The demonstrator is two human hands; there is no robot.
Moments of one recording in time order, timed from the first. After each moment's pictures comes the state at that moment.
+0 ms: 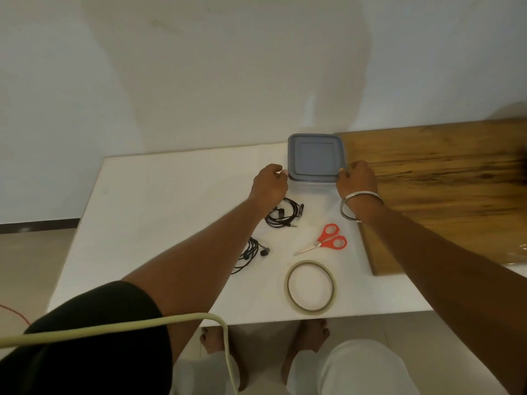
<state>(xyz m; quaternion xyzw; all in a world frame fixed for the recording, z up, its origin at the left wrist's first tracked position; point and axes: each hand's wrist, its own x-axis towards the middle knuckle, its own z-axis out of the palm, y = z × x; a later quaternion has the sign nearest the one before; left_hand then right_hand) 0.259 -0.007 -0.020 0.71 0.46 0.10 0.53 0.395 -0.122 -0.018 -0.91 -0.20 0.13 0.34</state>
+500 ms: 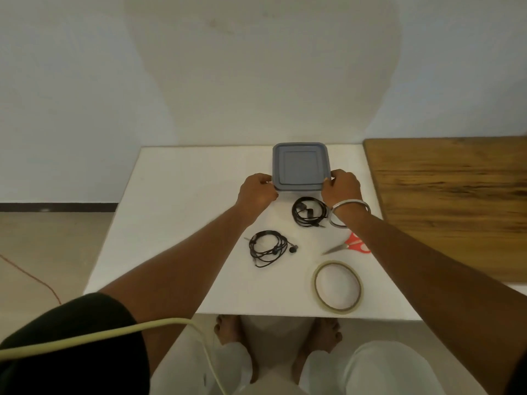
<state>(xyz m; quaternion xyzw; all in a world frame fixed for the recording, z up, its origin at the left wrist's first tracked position) 0.181 0.031 -0.022 0.64 0.52 0.12 0.56 0.327 -0.078 -0.014 -0.89 -0.30 0.17 0.30</state>
